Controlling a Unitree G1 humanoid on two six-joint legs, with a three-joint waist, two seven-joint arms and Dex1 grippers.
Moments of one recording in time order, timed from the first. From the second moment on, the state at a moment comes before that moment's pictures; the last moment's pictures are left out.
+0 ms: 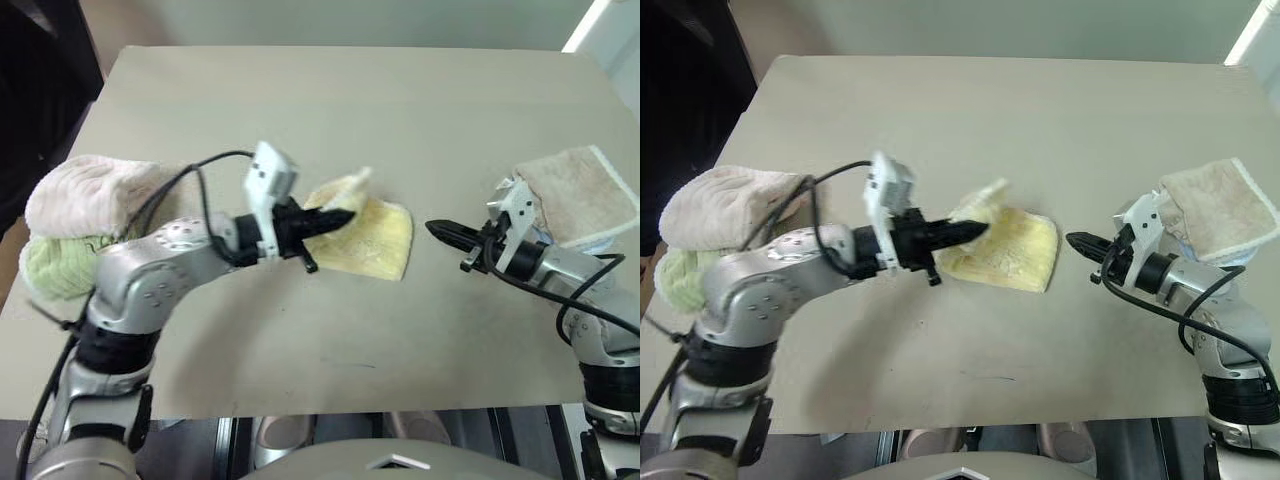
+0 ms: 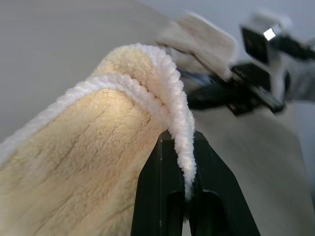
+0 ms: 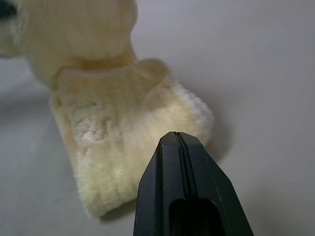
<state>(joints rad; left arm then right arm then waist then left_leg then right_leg) -0.55 0.63 -0.18 -0.37 -0.95 0.87 -0.51 -0.20 -0.64 -0.11 -0.30 0.54 0.62 0.73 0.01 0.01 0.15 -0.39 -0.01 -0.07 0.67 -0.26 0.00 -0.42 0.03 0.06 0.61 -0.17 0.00</state>
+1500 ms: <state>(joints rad) -0.51 0.50 -0.16 -0.13 -0.49 0.65 -0.77 -0.32 -0.44 0.10 -0.35 0.53 0.72 0.58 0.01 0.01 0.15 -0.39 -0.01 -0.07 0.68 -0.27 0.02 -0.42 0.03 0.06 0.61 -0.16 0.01</state>
